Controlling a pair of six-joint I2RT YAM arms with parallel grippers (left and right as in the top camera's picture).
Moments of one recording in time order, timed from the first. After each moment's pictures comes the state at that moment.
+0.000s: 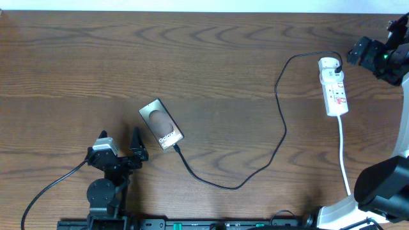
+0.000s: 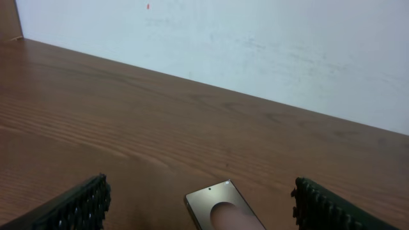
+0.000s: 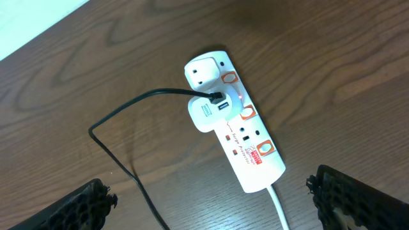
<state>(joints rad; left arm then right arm) -0.03 0.01 0.01 -0.11 -0.05 -0.25 -0.36 1.77 1.76 -1.02 -0.18 0.15</state>
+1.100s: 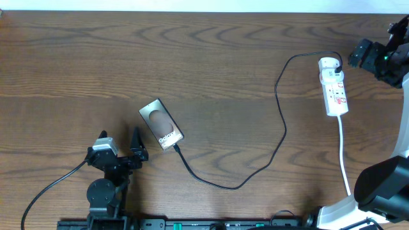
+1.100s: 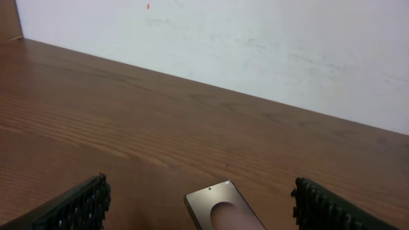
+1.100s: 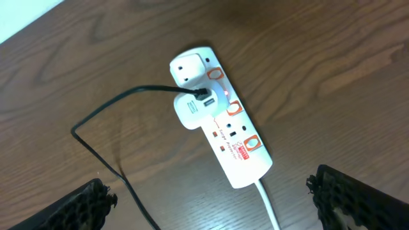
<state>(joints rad) -0.03 0.01 0.02 -0.11 -0.05 -0.25 -0.36 1.77 1.76 -1.03 -0.13 0.15</state>
